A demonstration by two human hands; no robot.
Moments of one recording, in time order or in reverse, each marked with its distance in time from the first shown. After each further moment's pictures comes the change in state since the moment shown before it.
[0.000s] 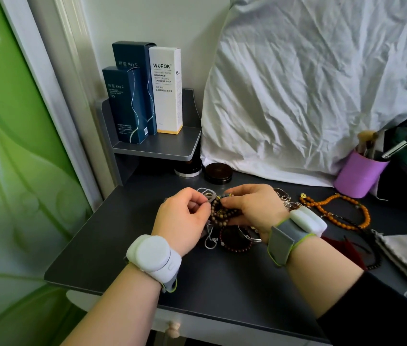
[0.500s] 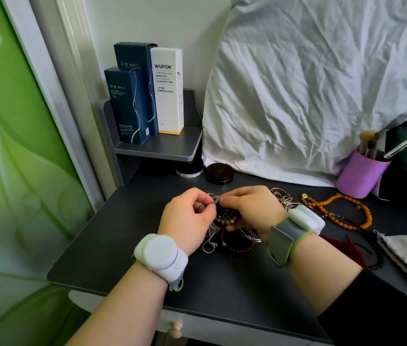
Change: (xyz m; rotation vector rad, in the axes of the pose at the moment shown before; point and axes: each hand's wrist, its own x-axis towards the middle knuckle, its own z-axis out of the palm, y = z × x) left_hand 0.000 0.002 0.005 -0.025 -0.013 -0.006; right_hand -0.007 -0.004 0.006 -0.052 -0.055 0.015
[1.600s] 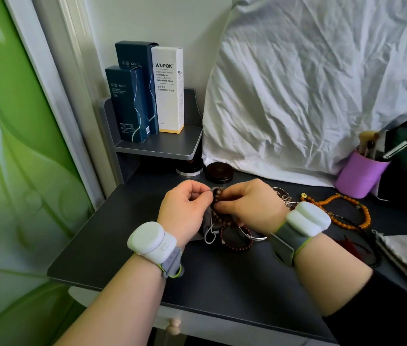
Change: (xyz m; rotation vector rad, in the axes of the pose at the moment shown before) left_hand 0.006 0.010 -0.002 -0.271 0.019 -0.167; right_hand -0.007 -0.011 -0.007 -0.501 -0.042 -0.228
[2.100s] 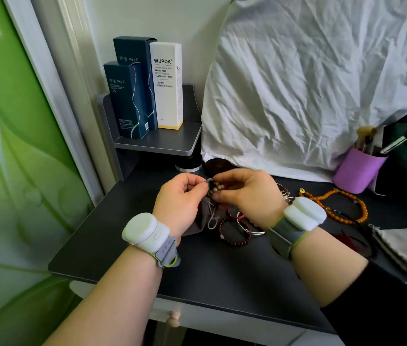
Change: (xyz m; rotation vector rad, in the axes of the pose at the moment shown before) left_hand 0.004 0.002 -0.005 -0.060 0.005 0.025; right_hand -0.003 -0.003 0.003 0.280 0.086 -0.098
